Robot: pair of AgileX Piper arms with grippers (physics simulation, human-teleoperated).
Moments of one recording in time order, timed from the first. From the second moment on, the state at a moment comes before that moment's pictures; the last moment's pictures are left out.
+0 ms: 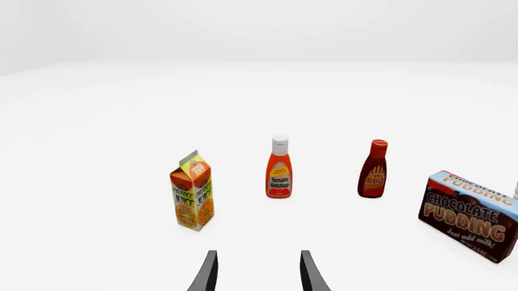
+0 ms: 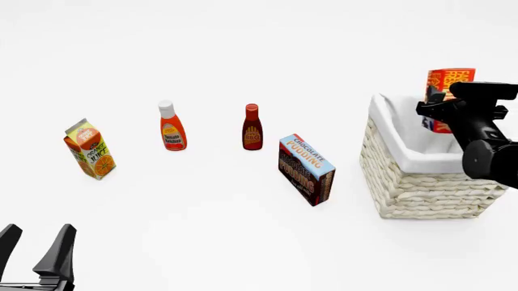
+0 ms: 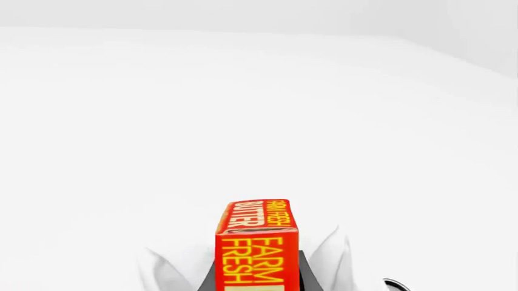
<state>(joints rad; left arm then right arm) 0.00 0.00 0.00 0.00 0.00 -0.19 1.64 -0.94 -0.58 -0.06</state>
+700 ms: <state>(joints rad) 0.00 0.00 0.00 0.00 0.00 -0.20 1.72 -0.98 -0.60 -0.06</state>
